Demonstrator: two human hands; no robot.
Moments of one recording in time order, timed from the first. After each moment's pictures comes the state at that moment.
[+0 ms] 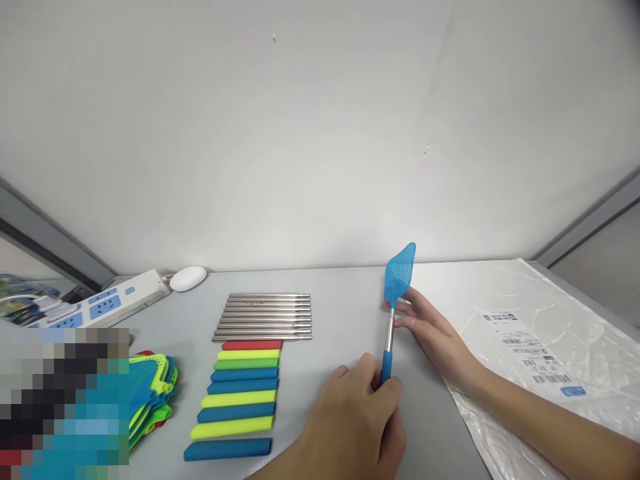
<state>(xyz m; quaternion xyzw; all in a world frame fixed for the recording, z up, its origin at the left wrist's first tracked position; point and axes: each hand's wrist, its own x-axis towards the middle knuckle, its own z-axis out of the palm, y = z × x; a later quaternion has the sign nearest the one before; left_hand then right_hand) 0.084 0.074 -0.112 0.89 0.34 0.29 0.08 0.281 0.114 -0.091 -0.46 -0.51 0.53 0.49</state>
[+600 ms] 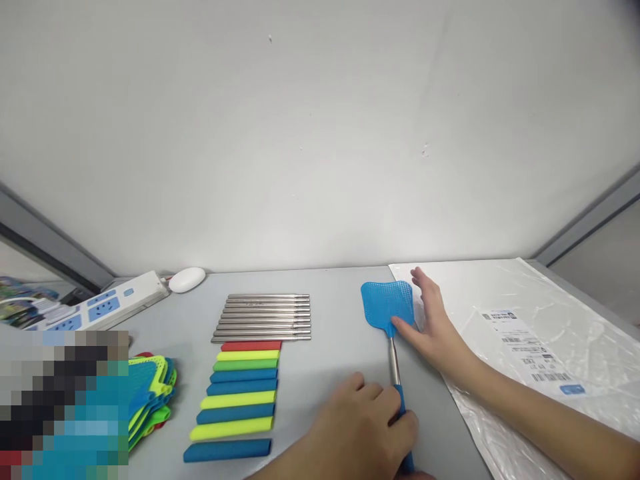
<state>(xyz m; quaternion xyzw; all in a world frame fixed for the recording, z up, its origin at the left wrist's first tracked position) 0.088 0.079 -0.129 0.95 0.19 0.23 -0.02 0.295 0.124 -0.113 -0.60 -0.66 0.18 0.41</state>
